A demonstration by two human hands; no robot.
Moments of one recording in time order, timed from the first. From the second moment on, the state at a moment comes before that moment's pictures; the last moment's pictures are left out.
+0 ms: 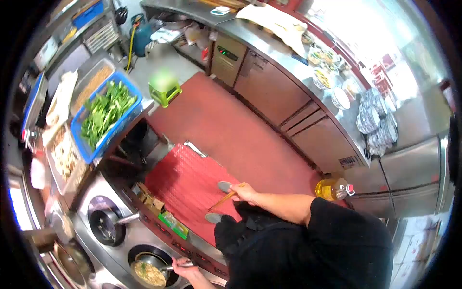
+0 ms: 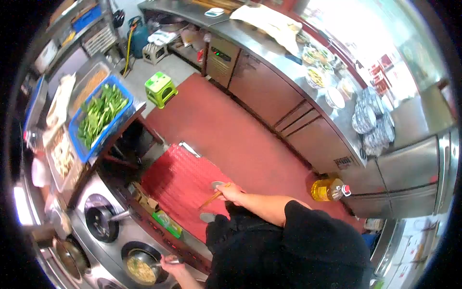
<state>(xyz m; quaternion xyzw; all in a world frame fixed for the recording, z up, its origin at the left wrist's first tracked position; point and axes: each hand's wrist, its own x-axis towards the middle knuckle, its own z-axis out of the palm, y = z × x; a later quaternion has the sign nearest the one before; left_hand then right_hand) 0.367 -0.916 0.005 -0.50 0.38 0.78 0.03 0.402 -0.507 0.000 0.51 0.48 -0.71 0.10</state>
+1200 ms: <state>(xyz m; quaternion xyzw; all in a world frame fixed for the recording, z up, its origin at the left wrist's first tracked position) 0.418 -0.095 0.181 0.10 0.61 0.44 0.65 0.751 0.010 0.147 0.48 0.27 -0.67 -0.50</state>
